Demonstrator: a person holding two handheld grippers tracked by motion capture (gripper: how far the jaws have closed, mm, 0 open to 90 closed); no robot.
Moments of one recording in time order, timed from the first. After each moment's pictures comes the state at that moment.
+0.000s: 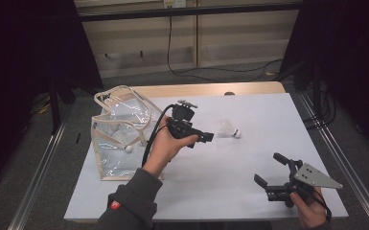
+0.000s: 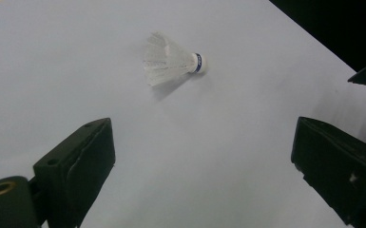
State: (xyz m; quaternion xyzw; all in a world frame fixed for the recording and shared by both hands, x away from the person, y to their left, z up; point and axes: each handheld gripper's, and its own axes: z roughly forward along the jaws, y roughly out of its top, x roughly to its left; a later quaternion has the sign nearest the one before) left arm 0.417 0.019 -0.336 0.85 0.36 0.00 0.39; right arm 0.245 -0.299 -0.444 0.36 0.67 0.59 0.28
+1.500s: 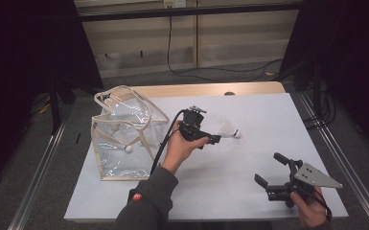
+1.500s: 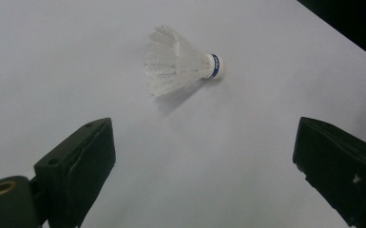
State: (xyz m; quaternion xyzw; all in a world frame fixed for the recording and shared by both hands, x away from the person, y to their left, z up) left arm 0.440 -0.009 -0.387 0.85 0.35 0.00 0.40; right arm 0.246 -0.301 -0.447 0.36 0.67 0.59 0.28
